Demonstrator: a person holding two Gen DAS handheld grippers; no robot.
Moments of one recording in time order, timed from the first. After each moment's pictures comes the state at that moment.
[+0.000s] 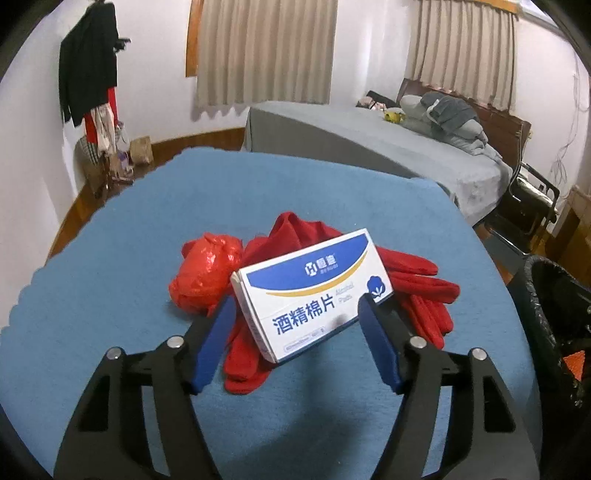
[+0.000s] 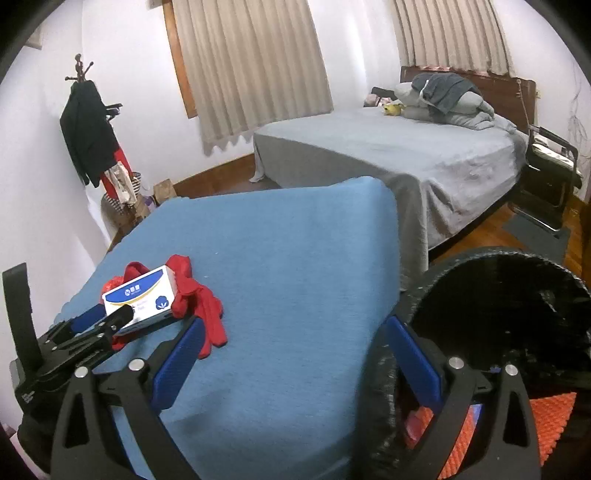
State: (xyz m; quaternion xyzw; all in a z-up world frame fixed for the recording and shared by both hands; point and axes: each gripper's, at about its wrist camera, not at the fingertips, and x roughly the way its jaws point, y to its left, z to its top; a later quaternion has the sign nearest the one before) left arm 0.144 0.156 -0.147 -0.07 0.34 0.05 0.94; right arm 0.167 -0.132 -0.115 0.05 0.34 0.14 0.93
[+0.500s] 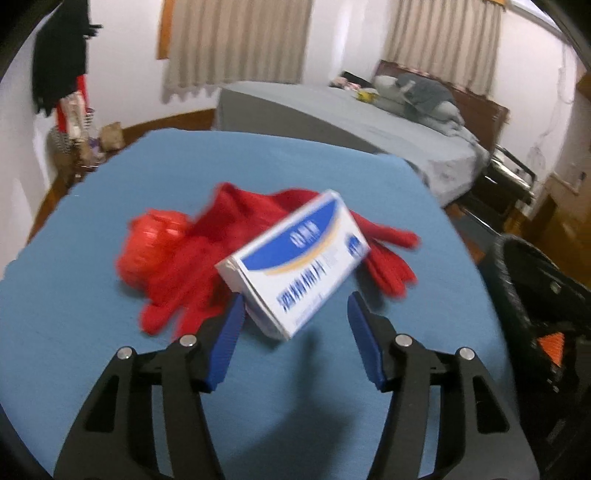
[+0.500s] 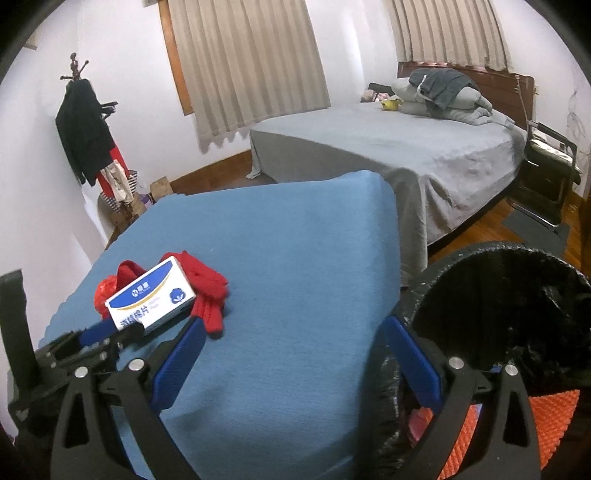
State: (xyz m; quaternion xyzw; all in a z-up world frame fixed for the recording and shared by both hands) left arm 0.142 0.126 -0.152 -0.07 0.38 -0.03 0.92; right arm 0.169 -0.137 -0.117 0.06 0.34 0.12 0.93
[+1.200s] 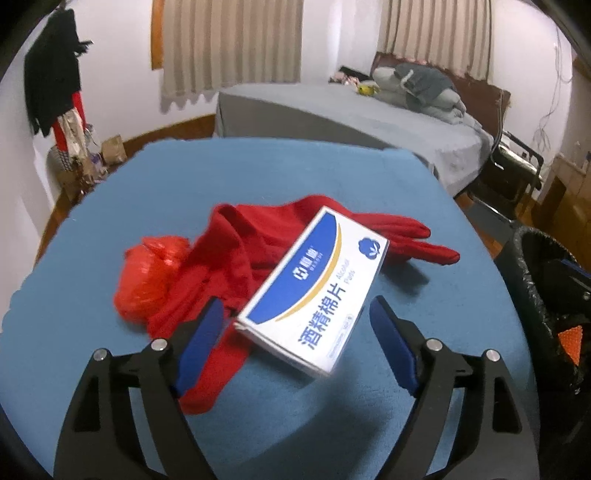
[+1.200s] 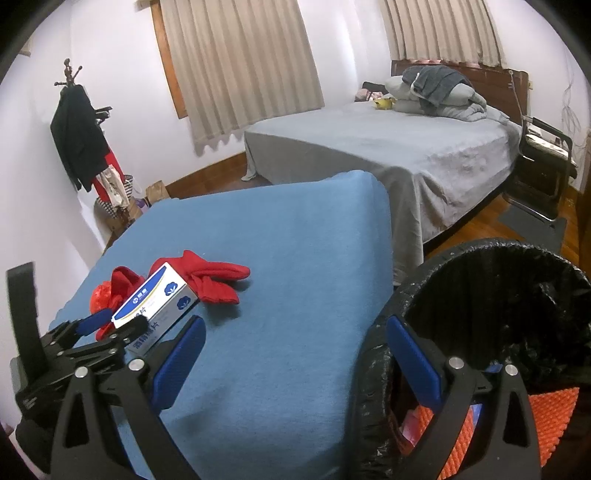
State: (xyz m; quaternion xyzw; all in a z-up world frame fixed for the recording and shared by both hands) left arm 0.167 0.120 -0.158 -0.03 0.38 0.00 0.92; right arm 0.170 -0.141 -0.118 0.06 0.34 0.12 0.93
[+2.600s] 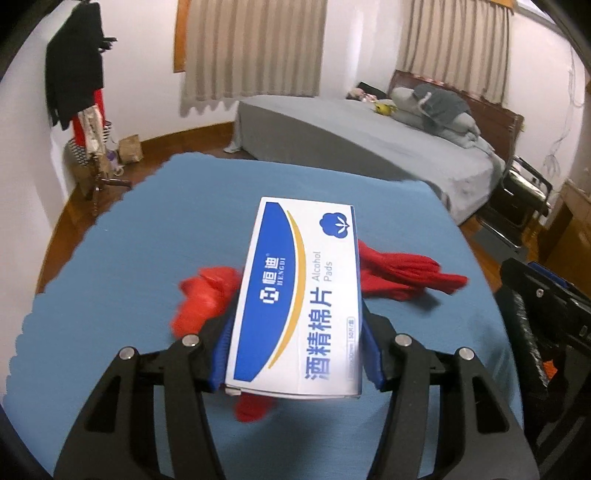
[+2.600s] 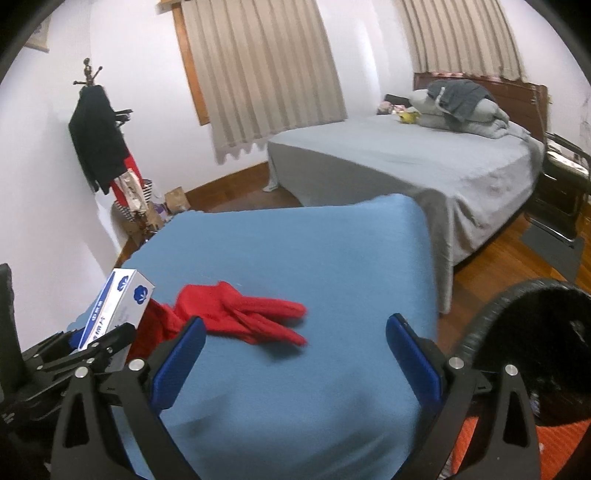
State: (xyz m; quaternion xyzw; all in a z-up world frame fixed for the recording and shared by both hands) left arm 0.161 0.153 -0.119 -0.06 0.35 0.03 0.93; right arm 0.206 -0.091 -0.105 0.06 0.31 0.16 0.93
